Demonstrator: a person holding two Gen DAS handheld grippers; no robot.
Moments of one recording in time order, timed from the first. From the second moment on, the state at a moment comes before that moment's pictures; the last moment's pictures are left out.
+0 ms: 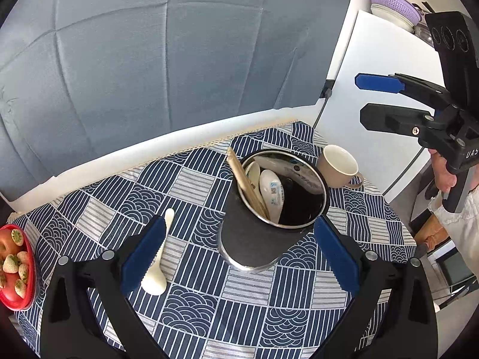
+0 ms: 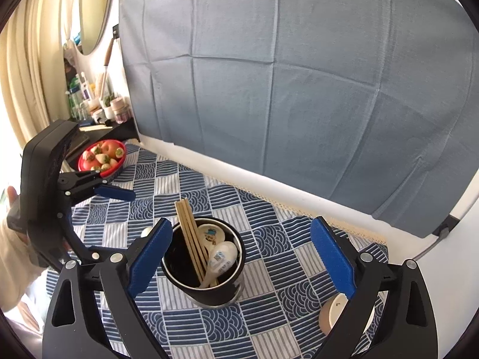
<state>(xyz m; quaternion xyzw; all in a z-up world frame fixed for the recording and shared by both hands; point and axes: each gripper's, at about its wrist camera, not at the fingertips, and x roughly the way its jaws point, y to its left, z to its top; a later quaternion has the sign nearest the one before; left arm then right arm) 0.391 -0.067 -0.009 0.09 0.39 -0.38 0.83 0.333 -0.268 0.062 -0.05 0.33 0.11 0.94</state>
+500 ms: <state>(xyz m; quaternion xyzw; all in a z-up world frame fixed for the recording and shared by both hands) 0.396 -0.014 -0.024 0.12 0.40 -0.37 0.83 0.332 -0.211 0.056 -0.06 0.34 0.10 0.93</state>
